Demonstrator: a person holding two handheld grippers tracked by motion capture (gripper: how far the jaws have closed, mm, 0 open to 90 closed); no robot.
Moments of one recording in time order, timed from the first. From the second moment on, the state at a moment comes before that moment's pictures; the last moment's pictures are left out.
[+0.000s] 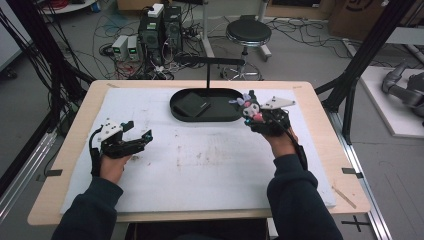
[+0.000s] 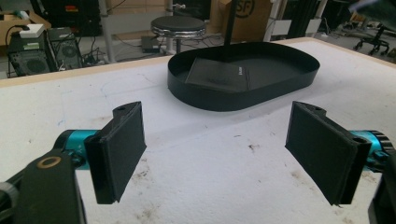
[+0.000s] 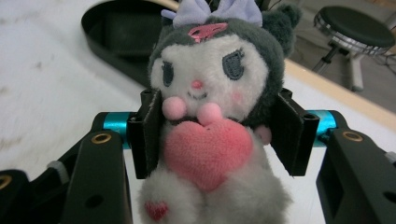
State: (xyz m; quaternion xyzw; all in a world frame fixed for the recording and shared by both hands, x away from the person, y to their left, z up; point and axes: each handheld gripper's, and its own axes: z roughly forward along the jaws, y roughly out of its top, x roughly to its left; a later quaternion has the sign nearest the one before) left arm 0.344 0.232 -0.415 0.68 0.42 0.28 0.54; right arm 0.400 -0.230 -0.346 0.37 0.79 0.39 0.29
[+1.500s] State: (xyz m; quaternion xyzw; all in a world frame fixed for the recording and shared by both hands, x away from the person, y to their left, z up) left arm 0.345 0.238 -0.416 0.67 0.43 0.27 0.54; right arm 0.489 -0.217 -0.298 0.45 0.77 0.34 0.31
